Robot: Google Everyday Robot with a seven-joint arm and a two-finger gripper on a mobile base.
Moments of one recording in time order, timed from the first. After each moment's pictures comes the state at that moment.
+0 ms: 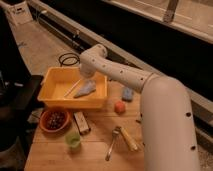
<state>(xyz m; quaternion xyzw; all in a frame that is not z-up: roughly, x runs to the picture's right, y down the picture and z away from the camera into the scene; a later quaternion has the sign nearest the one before) -0.123 -0.061 0.881 -0.09 -0.22 -0.32 0.92</state>
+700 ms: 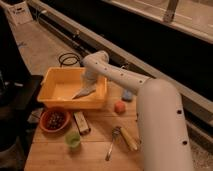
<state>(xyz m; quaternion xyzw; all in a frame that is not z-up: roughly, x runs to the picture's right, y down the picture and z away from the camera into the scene) -0.116 -0.005 0.898 -0.18 -0.25 -0.30 0.90</state>
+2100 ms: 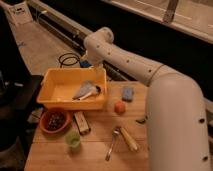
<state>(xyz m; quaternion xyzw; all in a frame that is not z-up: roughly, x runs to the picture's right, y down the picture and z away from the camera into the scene) -0.047 -0.147 0.819 -0.06 -0.13 -0.34 0.93</state>
